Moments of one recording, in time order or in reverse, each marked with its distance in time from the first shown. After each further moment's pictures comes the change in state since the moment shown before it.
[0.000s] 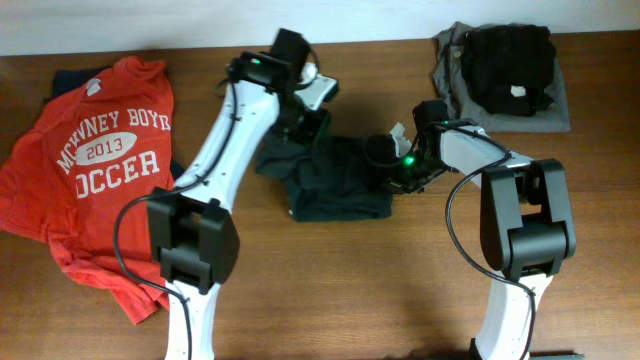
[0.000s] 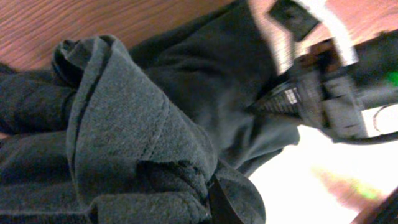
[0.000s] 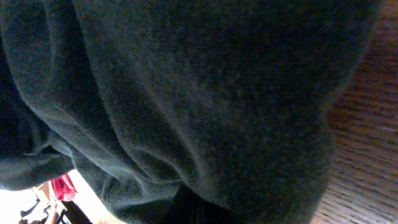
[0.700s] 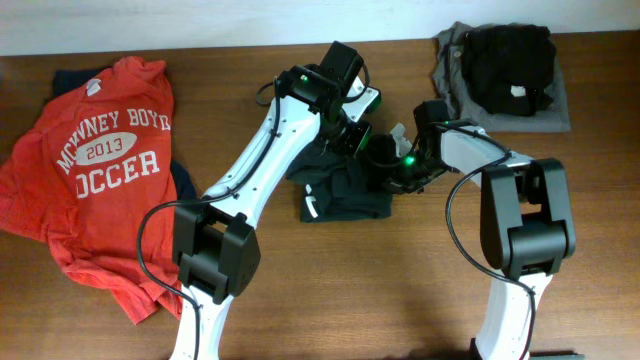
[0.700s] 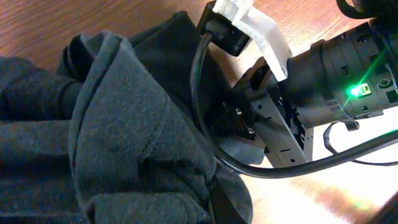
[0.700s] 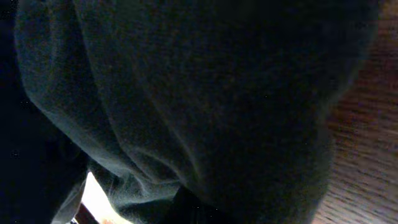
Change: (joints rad) left arm -0.138 0.000 0.000 0.060 -0.056 -0.090; right arm -0.005 0.007 0.000 0.007 -0.027 0.004
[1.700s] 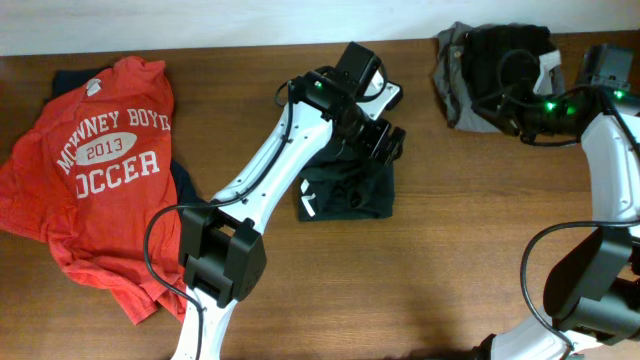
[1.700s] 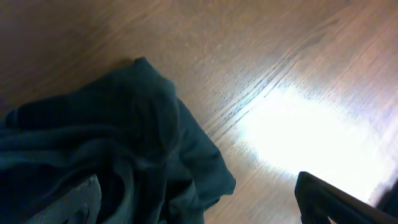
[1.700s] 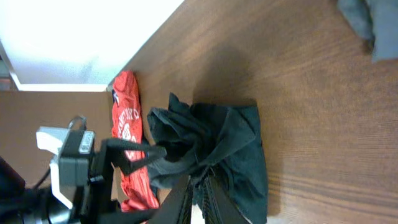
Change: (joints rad) left arm -0.045 0.000 0.004 0.125 0.057 -0.011; right arm -0.451 -0.327 0.229 -0.200 -0.204 0.068
